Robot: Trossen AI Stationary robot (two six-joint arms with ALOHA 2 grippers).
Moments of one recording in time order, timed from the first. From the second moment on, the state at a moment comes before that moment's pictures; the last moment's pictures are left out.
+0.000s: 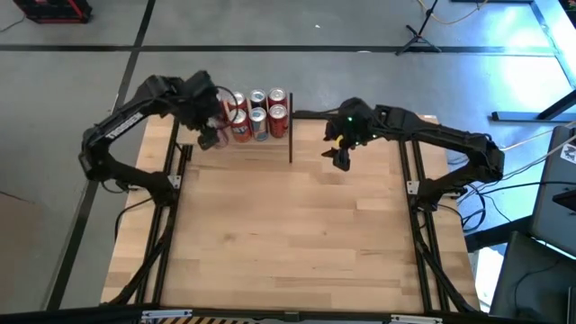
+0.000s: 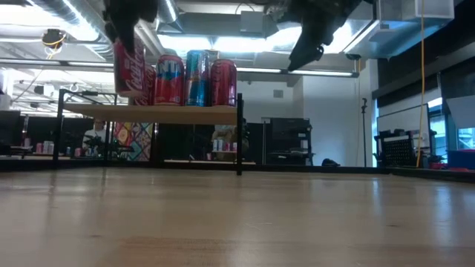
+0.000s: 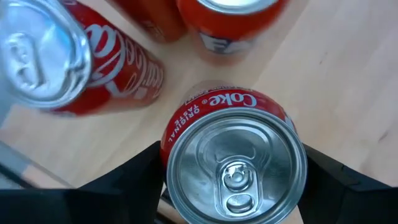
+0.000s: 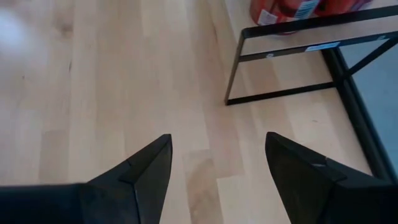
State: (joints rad) left arm 0.64 1.30 1.56 -1.50 -0.05 0.06; right arm -0.34 1.41 1.35 -0.79 -0.18 -0.15
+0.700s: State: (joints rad) left arm 0.83 1.41 1.56 -1.48 0.05 0.30; right arm -0.36 1.42 1.35 -0.76 -0.18 -0.21
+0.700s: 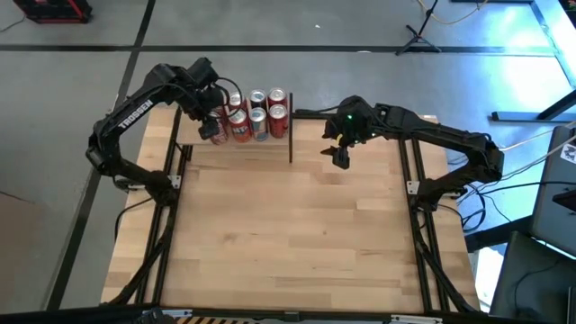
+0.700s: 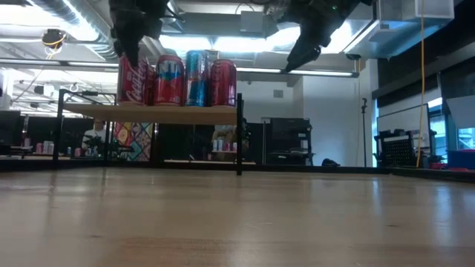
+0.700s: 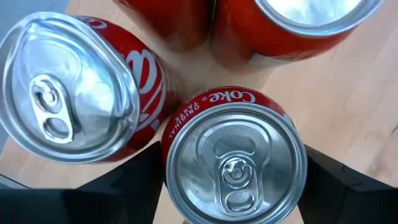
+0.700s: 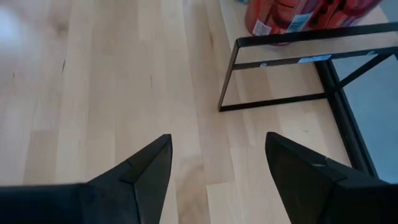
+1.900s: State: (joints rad) left arm 0.84 1.31 1.60 -1.43 0.00 0.30; right arm -0.36 1.43 1.35 -0.75 -0.17 -0.19
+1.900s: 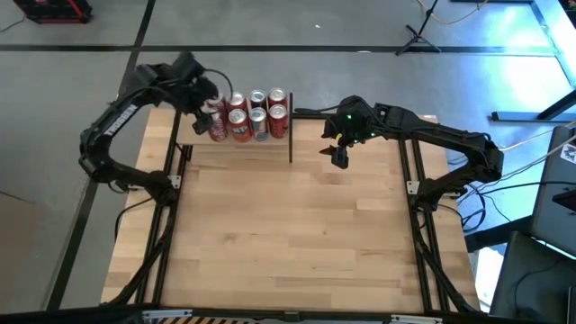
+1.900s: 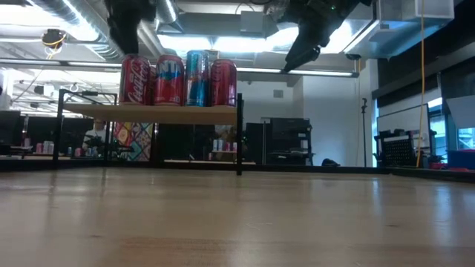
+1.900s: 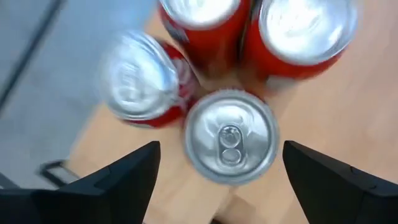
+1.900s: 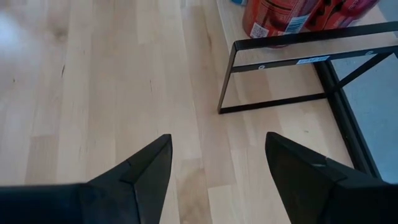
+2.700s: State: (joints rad) left arm 0.58 1.12 1.65 -1.14 0.88 0.16; right arm -0.34 1.36 1.35 -0.67 -0.22 0.11
